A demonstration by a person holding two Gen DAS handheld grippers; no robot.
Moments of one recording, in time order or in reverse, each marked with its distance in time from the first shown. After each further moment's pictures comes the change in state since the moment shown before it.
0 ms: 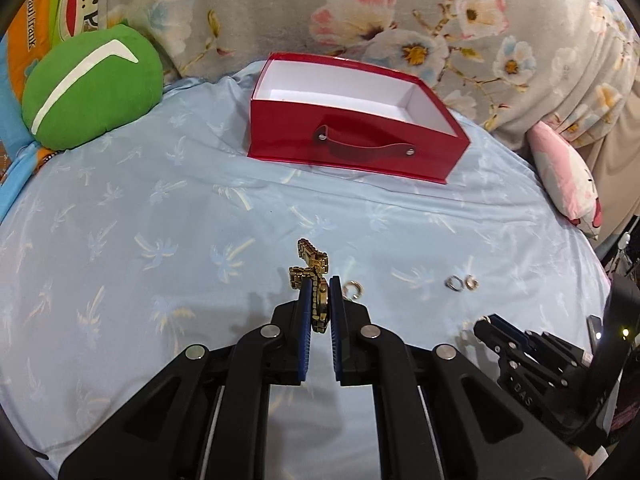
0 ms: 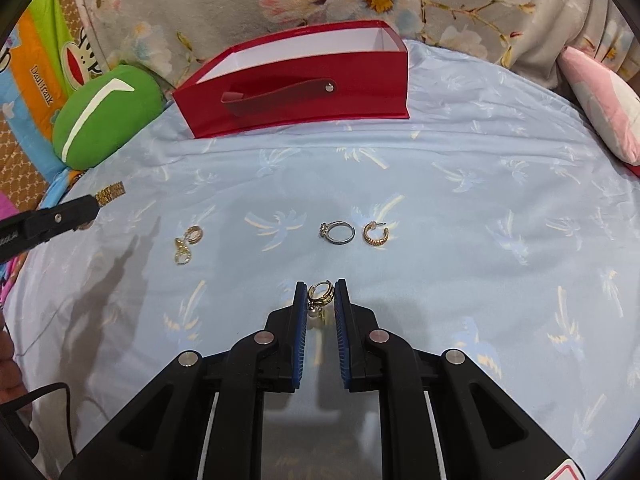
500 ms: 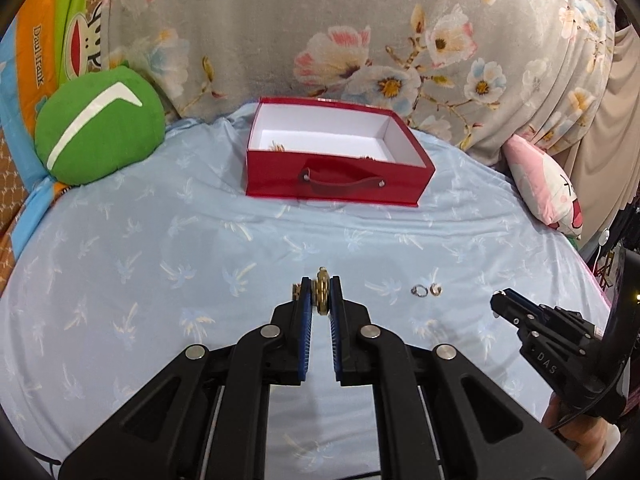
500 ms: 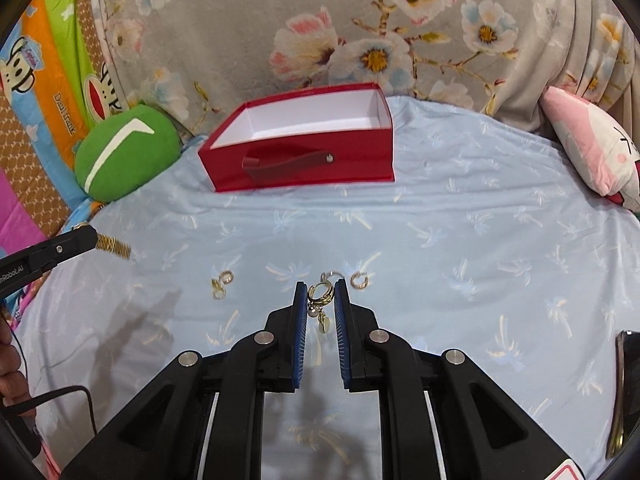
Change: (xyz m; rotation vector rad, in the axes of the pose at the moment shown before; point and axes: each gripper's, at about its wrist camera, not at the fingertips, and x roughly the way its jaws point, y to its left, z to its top) left arm -0.068 -0.013 0.010 0.052 -0.101 -0.006; right arm -0.073 -0.005 0.025 -0.011 -0.151 0.005
